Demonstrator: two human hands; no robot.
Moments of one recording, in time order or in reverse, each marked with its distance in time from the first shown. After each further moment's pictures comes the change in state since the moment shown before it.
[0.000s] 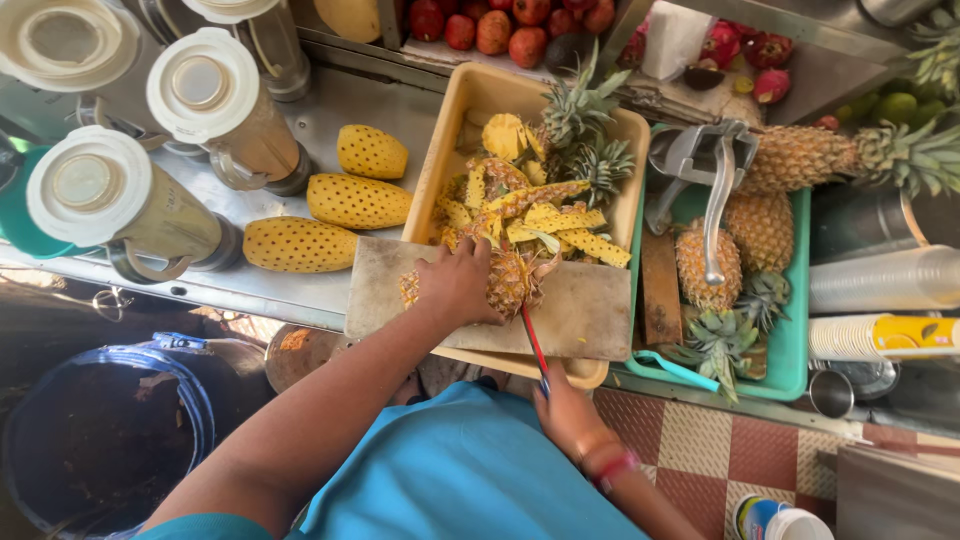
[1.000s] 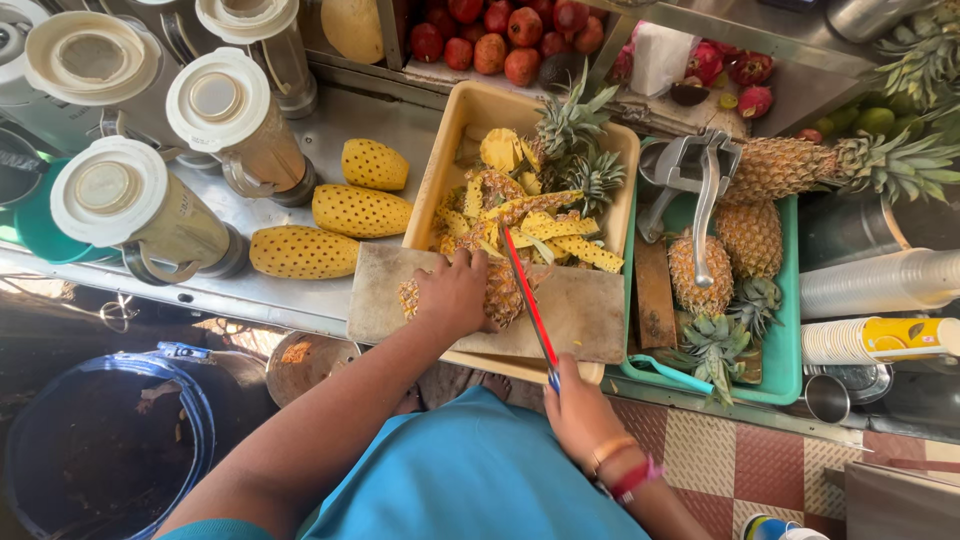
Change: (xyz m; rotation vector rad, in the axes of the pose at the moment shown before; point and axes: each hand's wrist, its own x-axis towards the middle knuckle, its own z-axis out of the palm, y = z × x) left_hand -0.012 0.008 0.013 0.045 0.077 -0.010; right_hand -0.020 -0.040 -0.053 -0.050 0.112 -0.060
